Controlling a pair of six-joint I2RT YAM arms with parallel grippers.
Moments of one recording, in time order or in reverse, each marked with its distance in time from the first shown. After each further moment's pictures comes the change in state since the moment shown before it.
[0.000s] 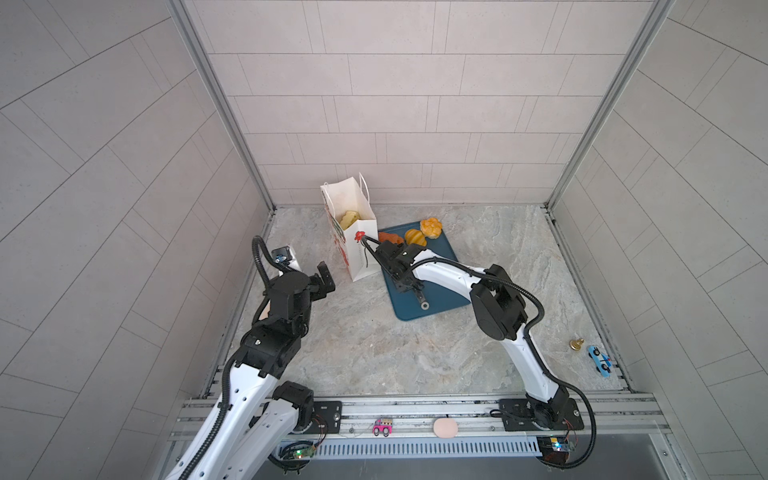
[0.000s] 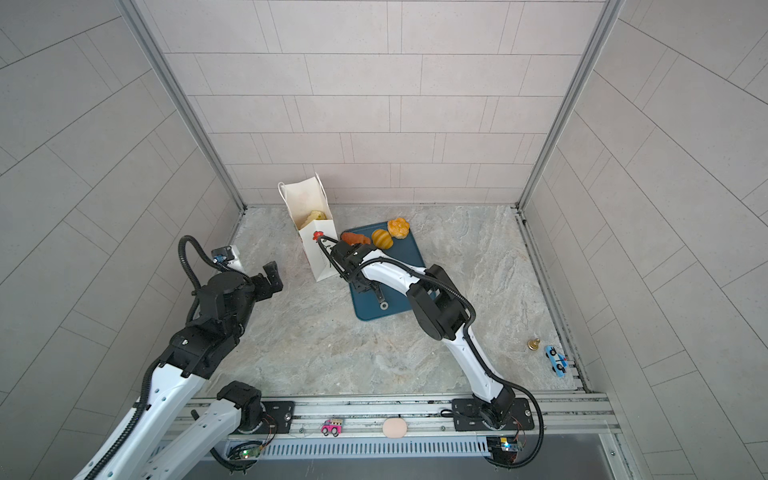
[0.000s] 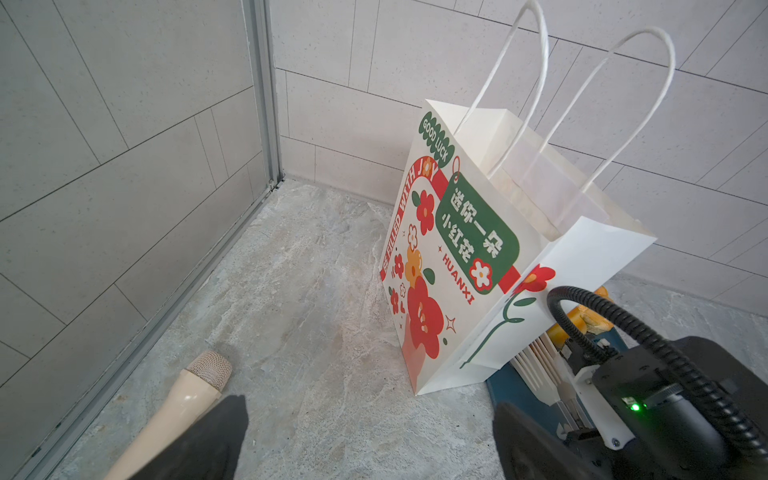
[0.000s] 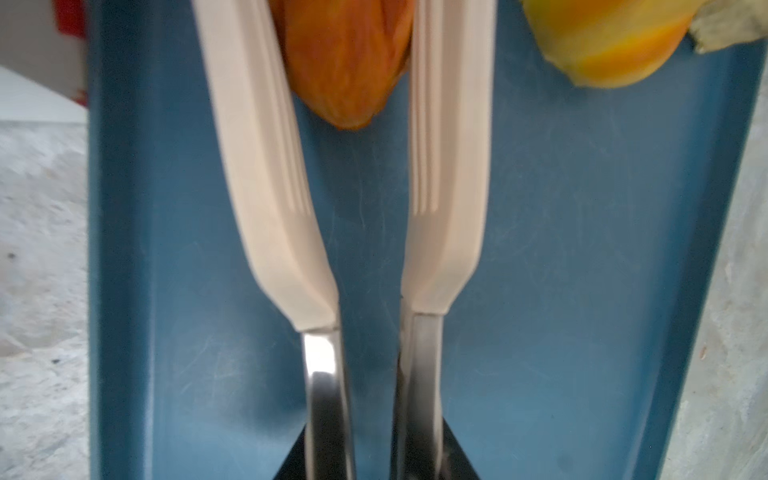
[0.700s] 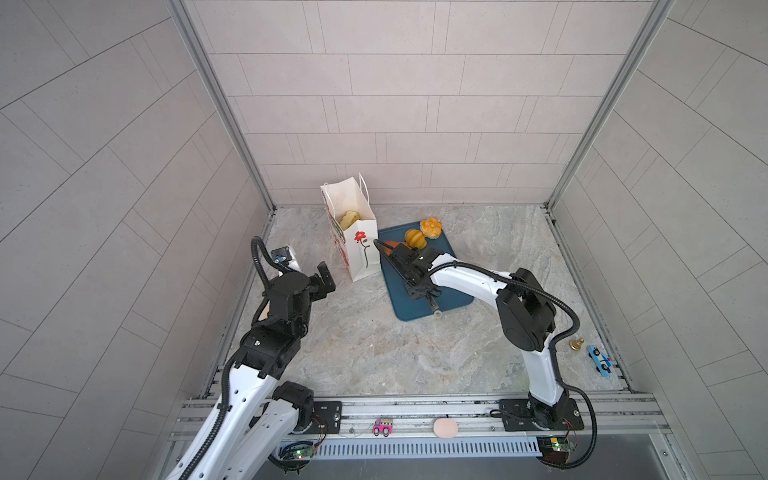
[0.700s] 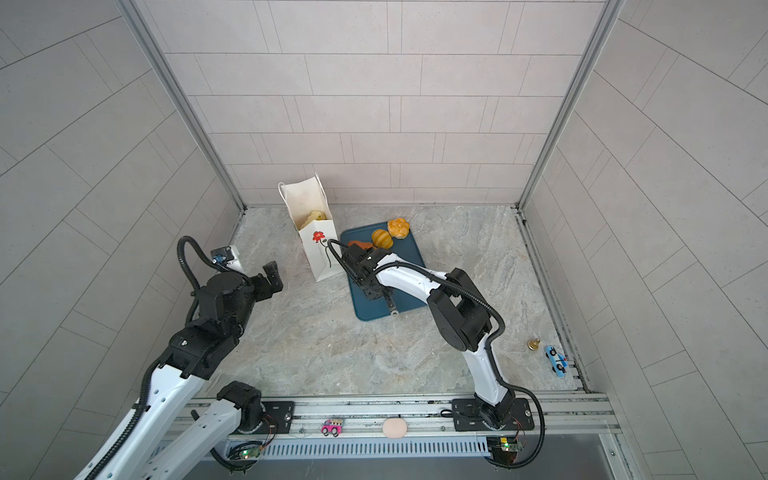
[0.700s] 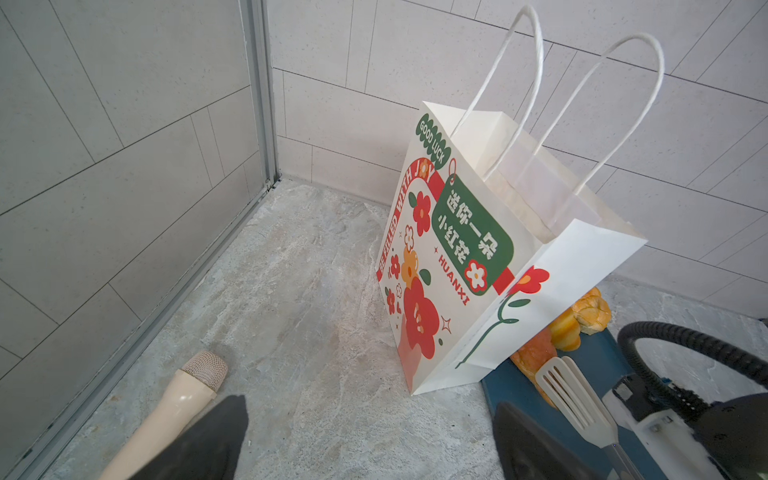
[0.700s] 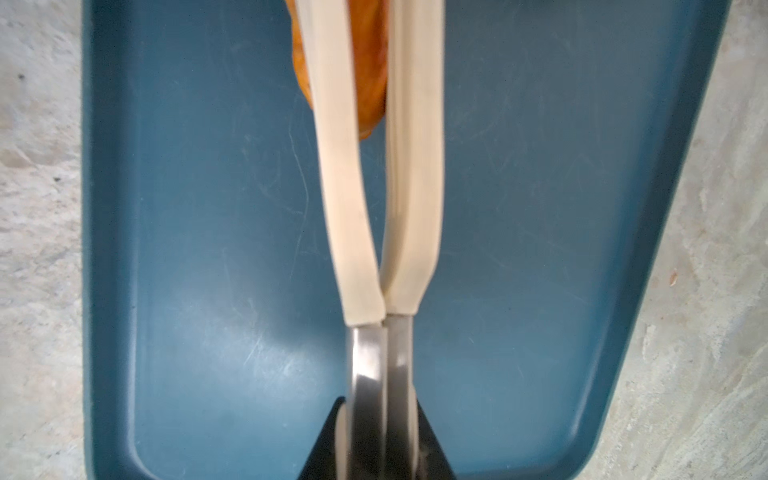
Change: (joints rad) left arm 0.000 -0.003 0.000 0.003 0.014 -0.009; right arm 0.002 -0.250 -0.274 0.037 -0.059 -0.034
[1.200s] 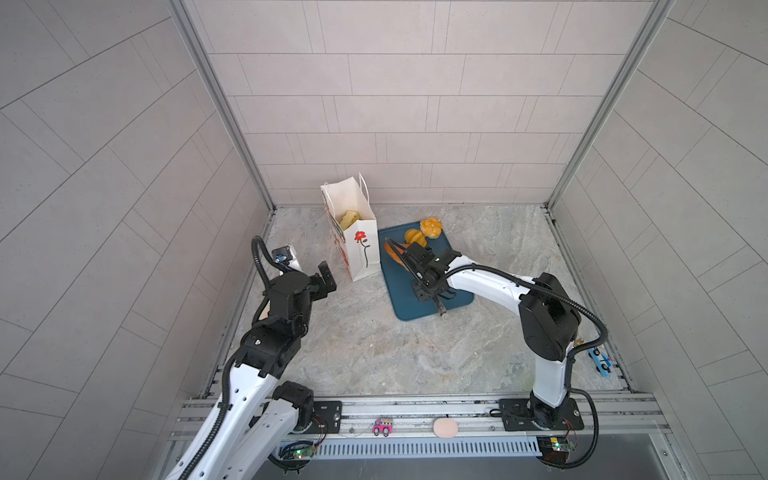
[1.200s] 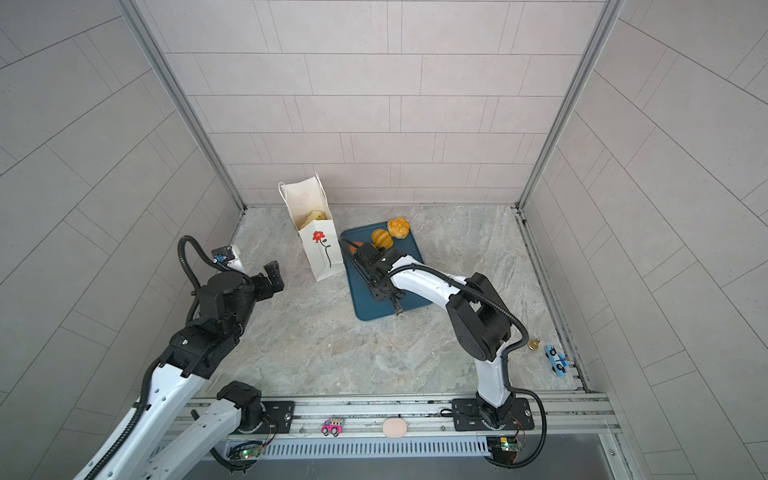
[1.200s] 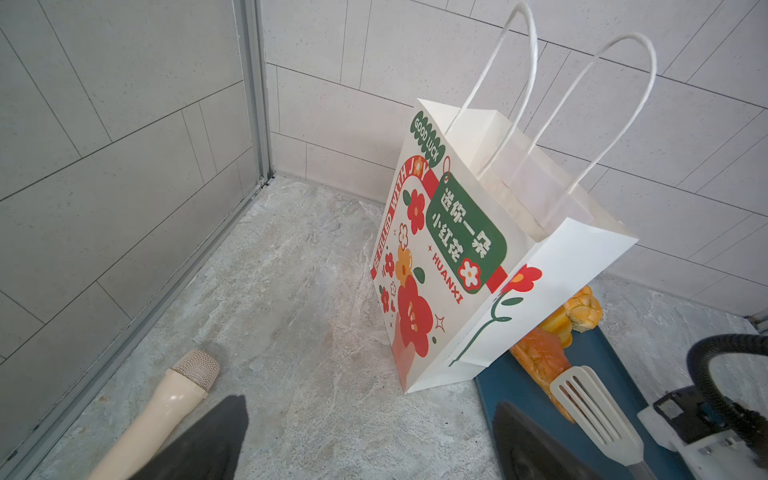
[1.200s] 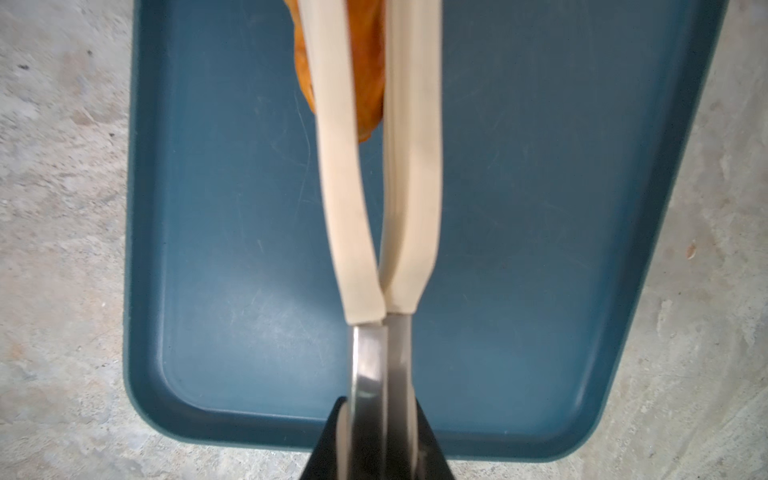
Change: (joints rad) left arm 0.000 0.003 0.000 0.003 0.012 -0.010; right arm -0.034 -0.154 -0.147 0.069 -0.101 -0.015
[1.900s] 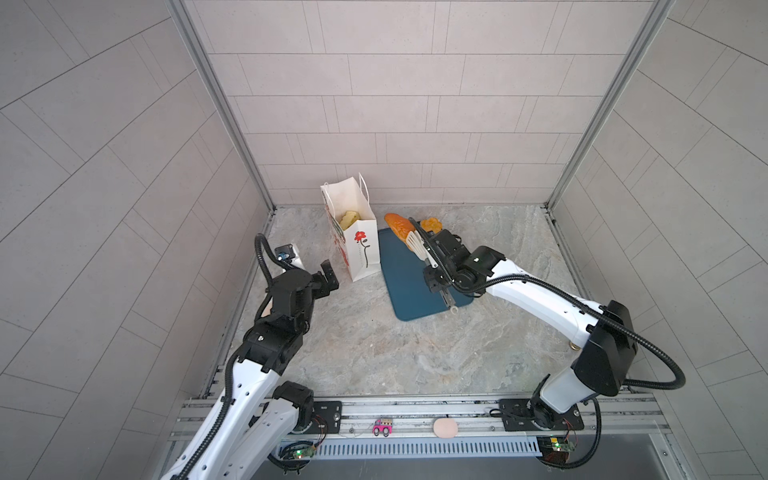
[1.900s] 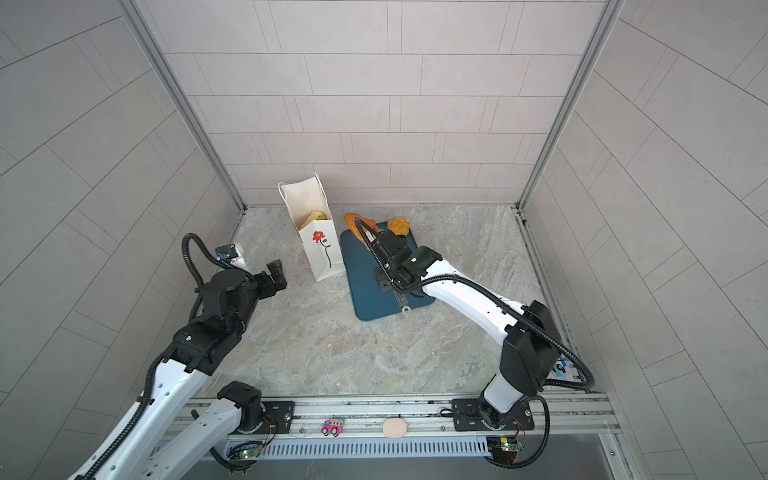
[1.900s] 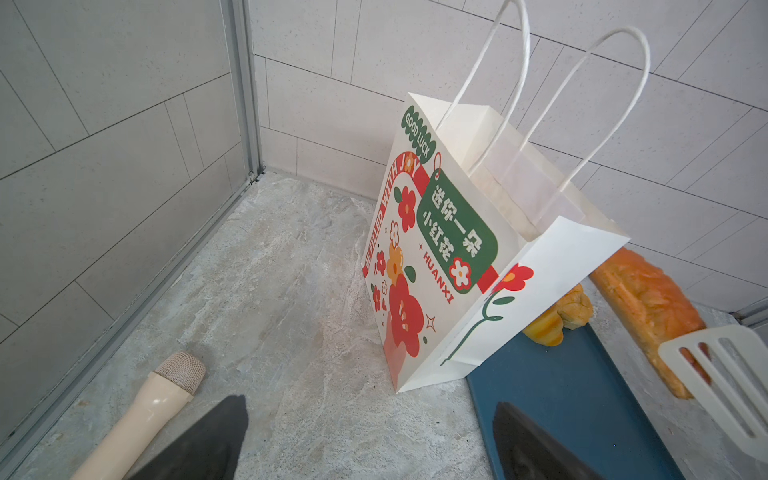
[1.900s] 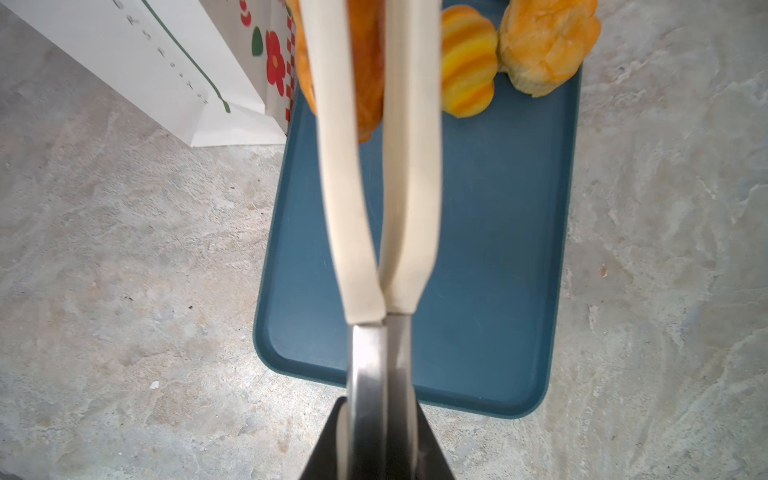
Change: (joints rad) left arm 0.000 0.029 0.001 0.024 0.023 -0.009; right arm -0.014 -0.325 -0.075 0.042 -0.053 -0.001
